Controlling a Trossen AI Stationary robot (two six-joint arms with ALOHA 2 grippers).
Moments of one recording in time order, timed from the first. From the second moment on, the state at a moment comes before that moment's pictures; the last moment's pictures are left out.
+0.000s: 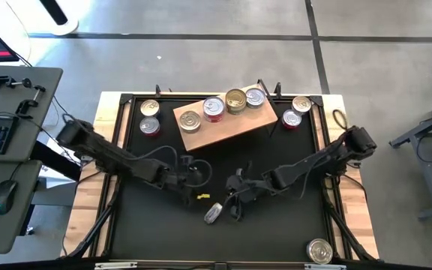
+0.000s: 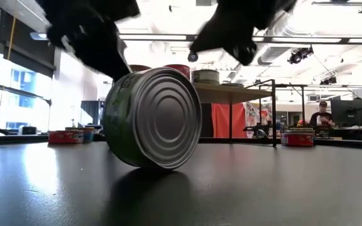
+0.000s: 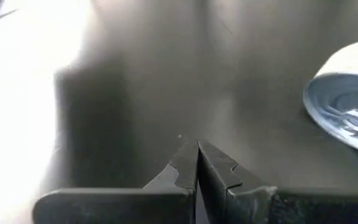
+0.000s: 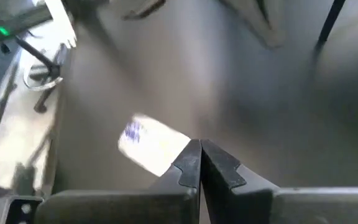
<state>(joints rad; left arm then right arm) -0.38 1.54 0.91 -0.29 -0.47 -0.21 0.37 1.69 1.10 -0.09 0.20 0.54</state>
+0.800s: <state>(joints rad) -0.84 1.39 0.91 -0.23 -1.09 -0.94 0.31 1.93 1.58 -0.49 -0.32 -0.13</state>
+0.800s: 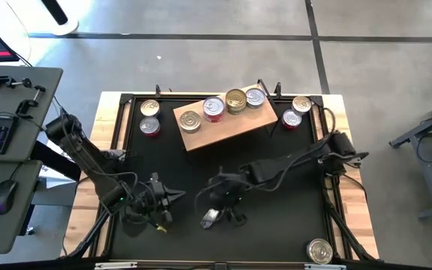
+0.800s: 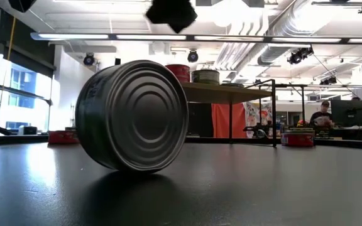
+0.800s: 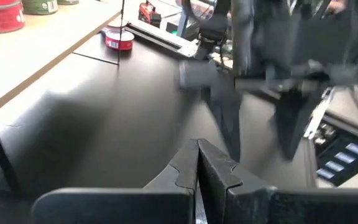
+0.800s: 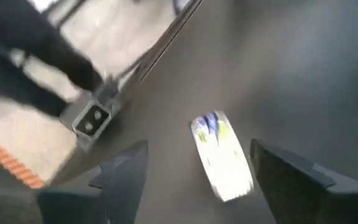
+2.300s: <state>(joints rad) -0.82 1.35 0.91 -0.23 -1.03 -0.92 0.30 2.18 1.73 -0.60 -0.18 -0.40</state>
